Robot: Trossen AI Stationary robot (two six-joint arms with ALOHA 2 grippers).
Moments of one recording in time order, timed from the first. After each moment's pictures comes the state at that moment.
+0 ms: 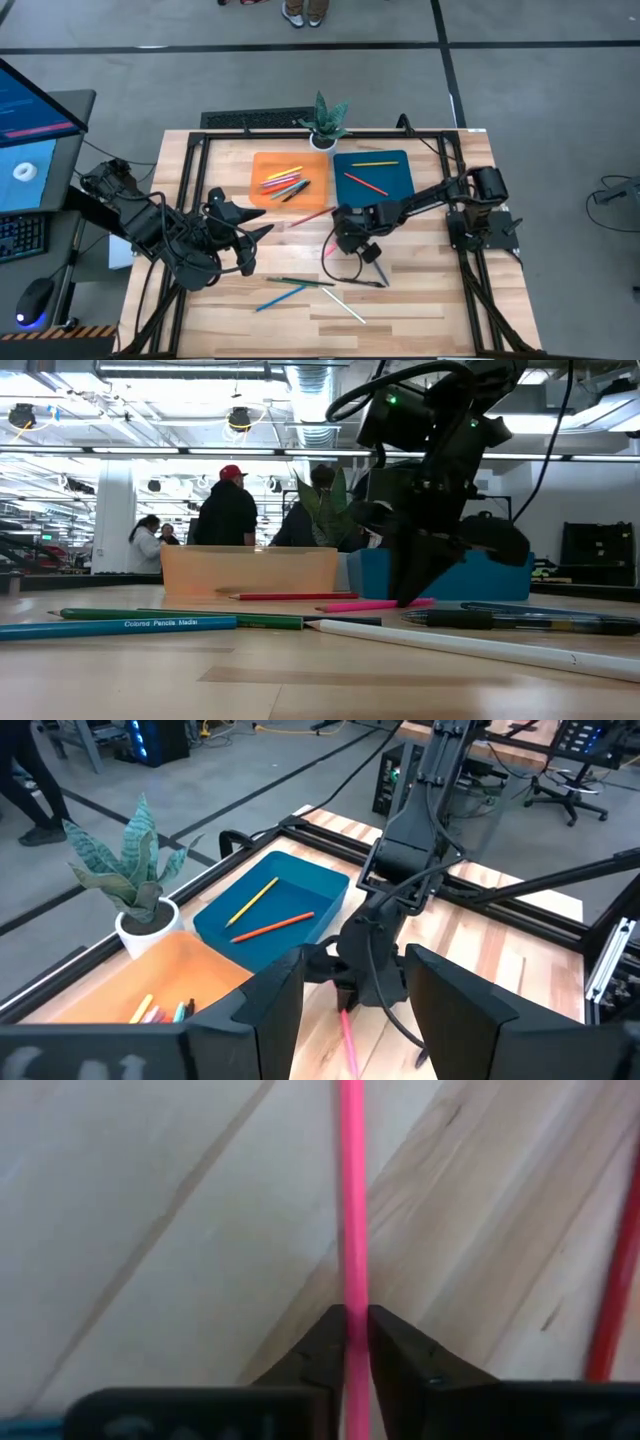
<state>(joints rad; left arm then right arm) -0.68 1.38 1.63 -1.05 -1.03 -0.86 0.12 1.87 1.02 -0.40 0.03 -0.63</state>
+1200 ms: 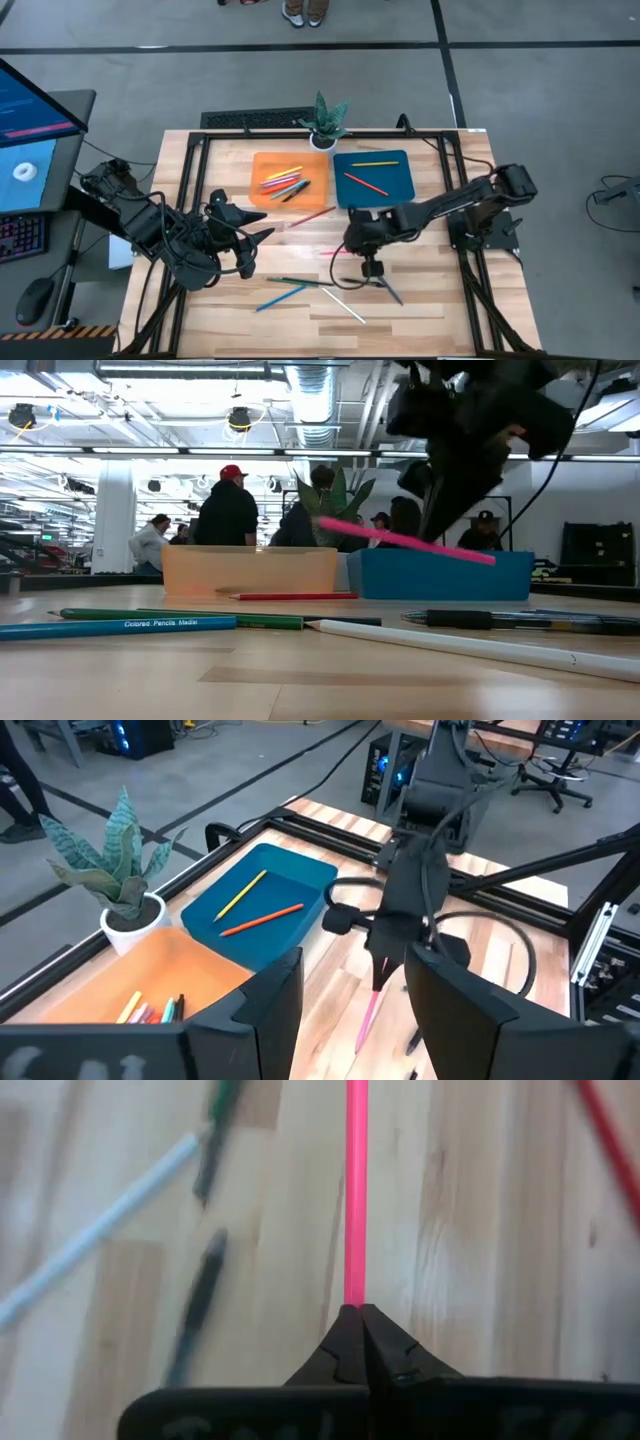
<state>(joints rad) -0.68 1.38 1.63 -1.03 -0.99 -0.83 0.22 1.63 1.01 -0.45 -0.03 0.04</state>
